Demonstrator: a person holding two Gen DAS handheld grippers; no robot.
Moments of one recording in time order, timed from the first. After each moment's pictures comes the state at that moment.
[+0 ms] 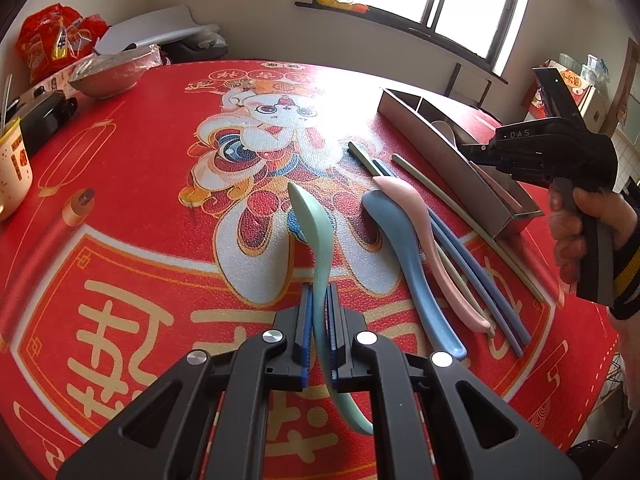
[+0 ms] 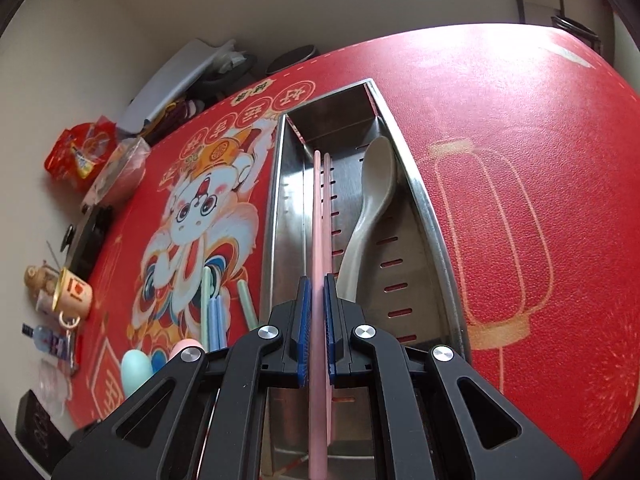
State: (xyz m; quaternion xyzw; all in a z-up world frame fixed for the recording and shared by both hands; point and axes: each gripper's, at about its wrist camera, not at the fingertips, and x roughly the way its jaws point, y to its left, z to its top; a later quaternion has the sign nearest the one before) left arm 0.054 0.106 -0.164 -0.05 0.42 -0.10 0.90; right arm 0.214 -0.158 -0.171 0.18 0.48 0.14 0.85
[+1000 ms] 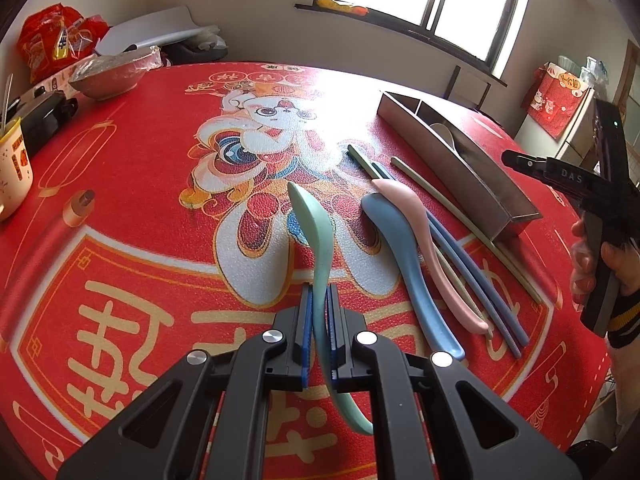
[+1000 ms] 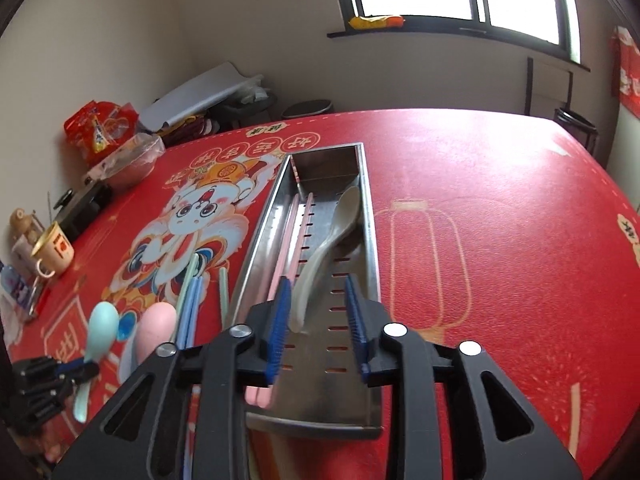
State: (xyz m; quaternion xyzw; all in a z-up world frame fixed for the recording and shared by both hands) left arm 0.053 0.106 -0.164 -0.06 0.41 -0.10 0.90; right arm 0.146 -0.196 -0.142 0.06 0.35 0.14 0.93
